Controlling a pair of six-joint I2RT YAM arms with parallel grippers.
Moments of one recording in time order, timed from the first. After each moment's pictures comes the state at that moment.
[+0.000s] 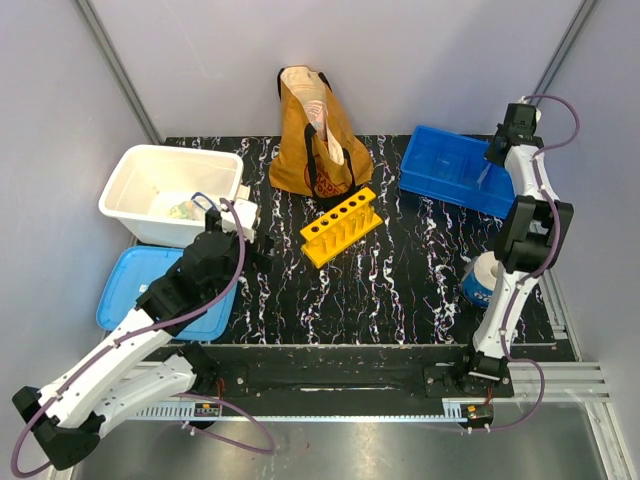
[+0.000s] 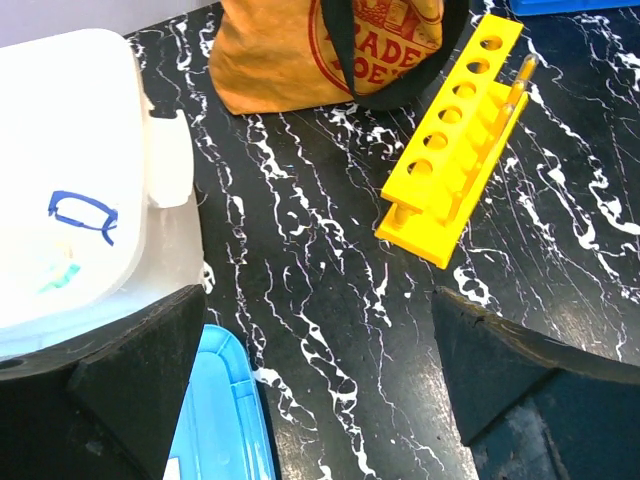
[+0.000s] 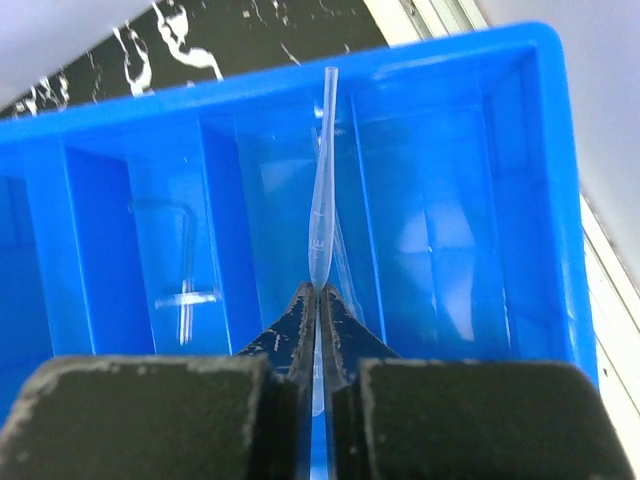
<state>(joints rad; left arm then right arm) -0.73 0.75 0.82 -0.42 -0.36 -0.04 -0.21 2.17 1.94 -0.48 0.14 0.27</state>
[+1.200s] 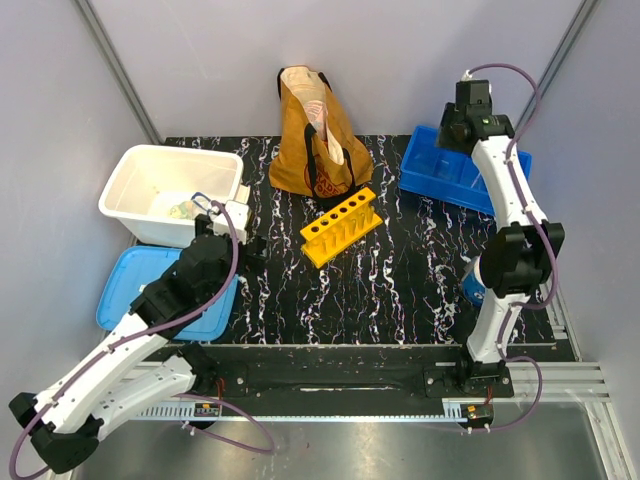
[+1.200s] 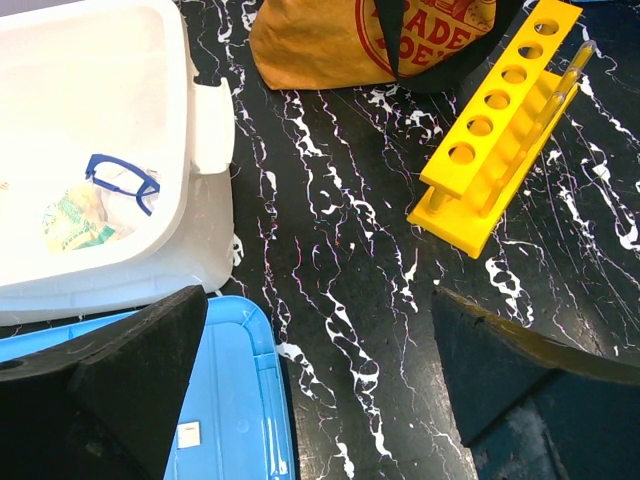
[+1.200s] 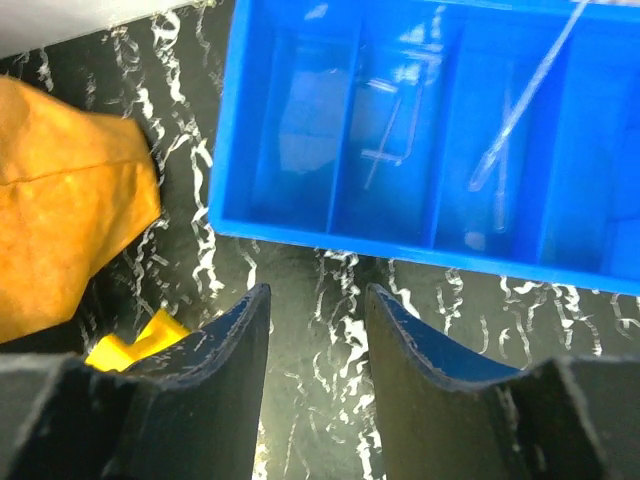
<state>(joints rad) -0.73 0.72 0.82 -0.49 -0.46 -0.07 0.07 1.97 2.04 -0.79 0.16 0.27</state>
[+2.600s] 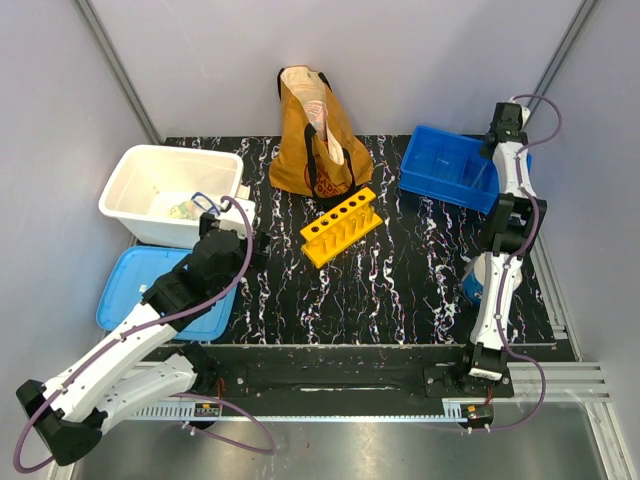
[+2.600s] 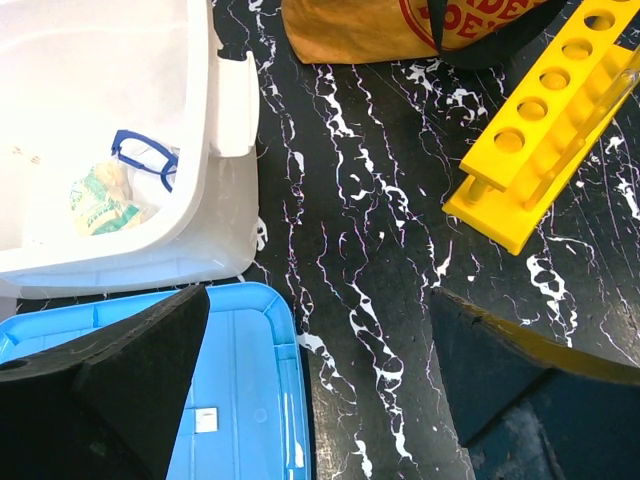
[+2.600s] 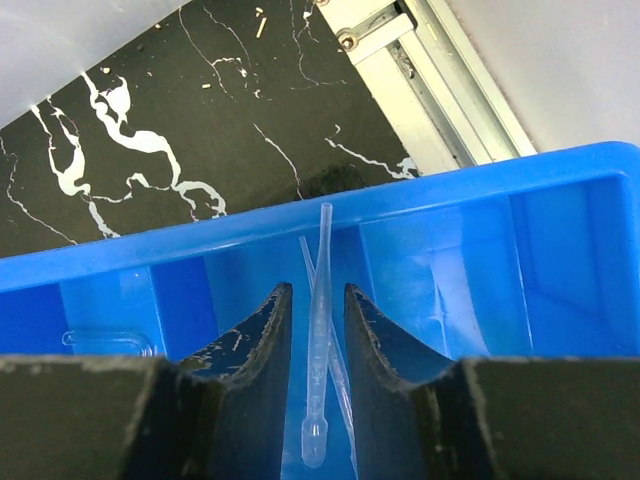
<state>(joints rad) -0.73 0.79 0.82 -0.49 -0.53 -0.07 -0.20 2.60 2.49 -0.62 0.24 0.25</state>
